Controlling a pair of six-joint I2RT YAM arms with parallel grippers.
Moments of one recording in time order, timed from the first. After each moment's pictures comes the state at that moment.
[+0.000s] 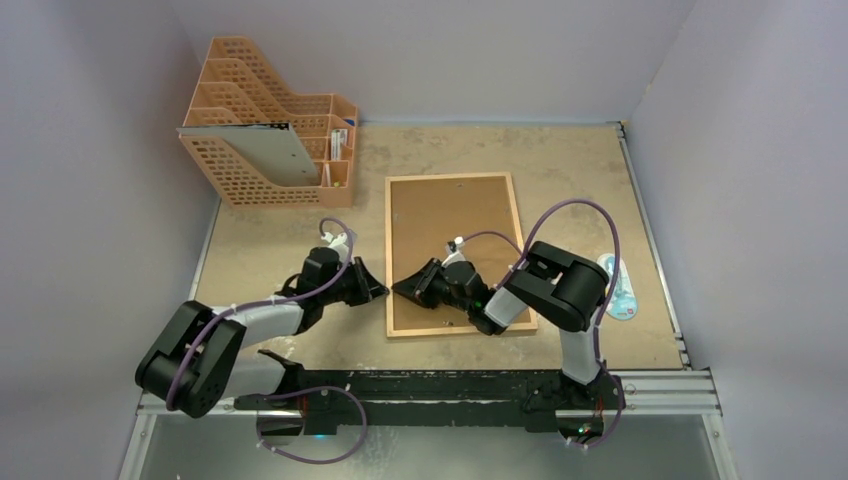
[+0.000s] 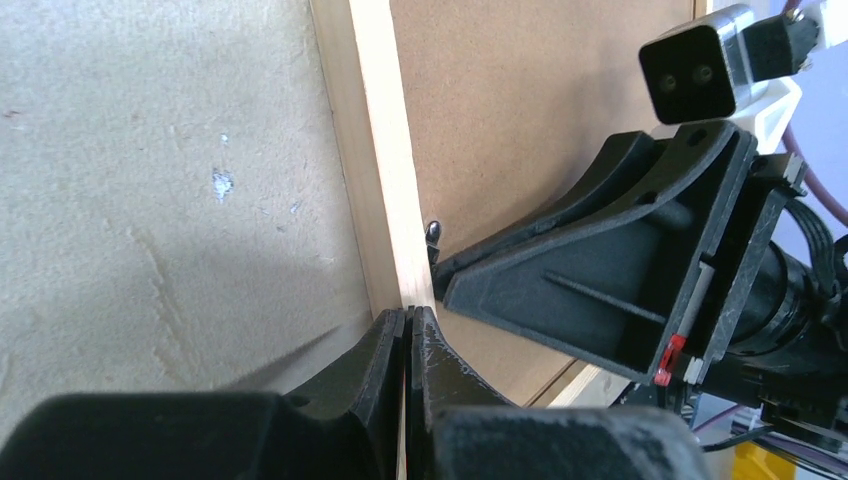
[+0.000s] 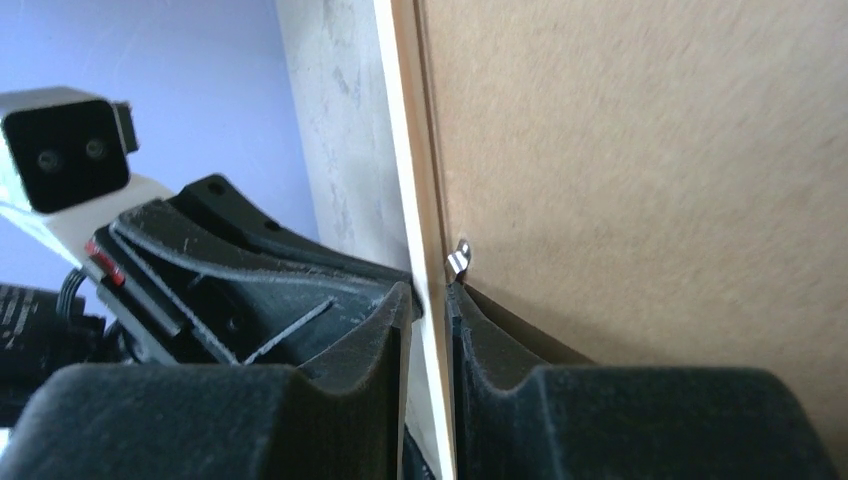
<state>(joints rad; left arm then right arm) -0.44 1.27 0.28 0.35 0.34 -0.73 0.91 1.95 0.56 1.00 -0.05 1.40</state>
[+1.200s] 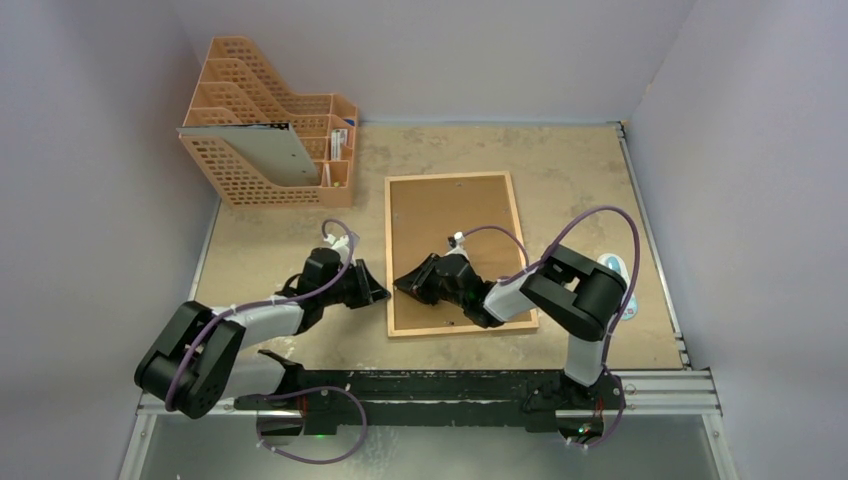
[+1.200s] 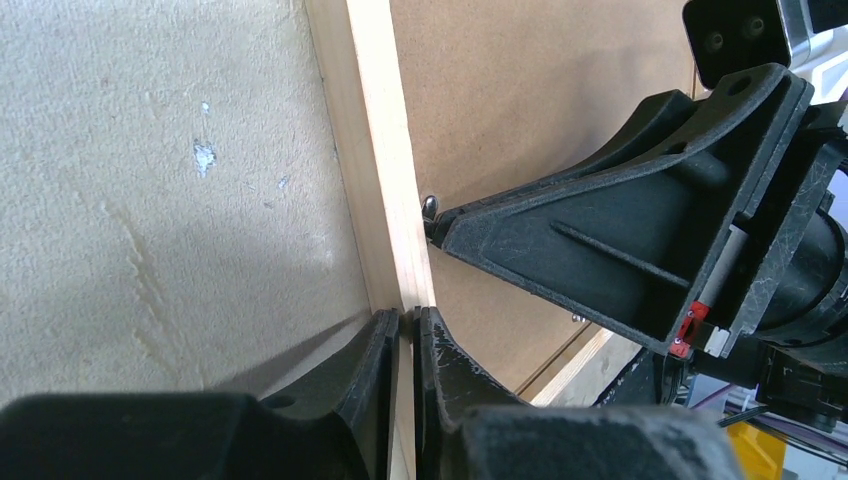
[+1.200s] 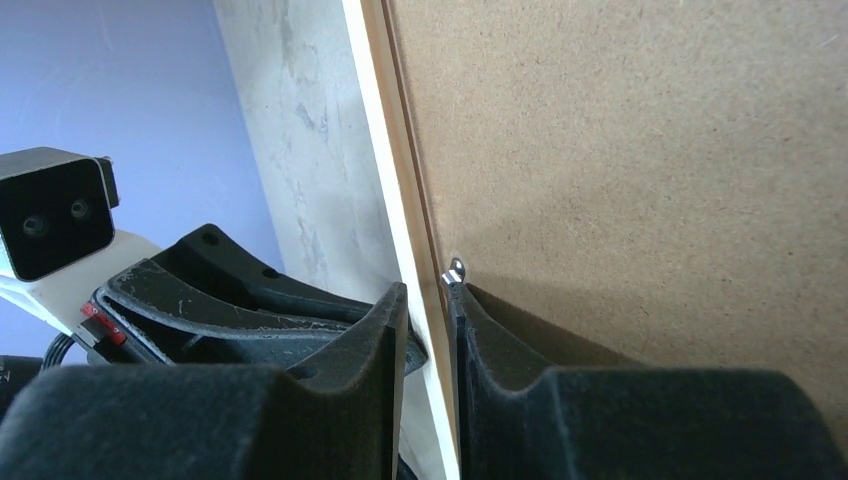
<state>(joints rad) -0.45 1.27 0.28 0.33 0.36 -0.74 0.93 1.85 0.62 0.73 0.03 1.40</state>
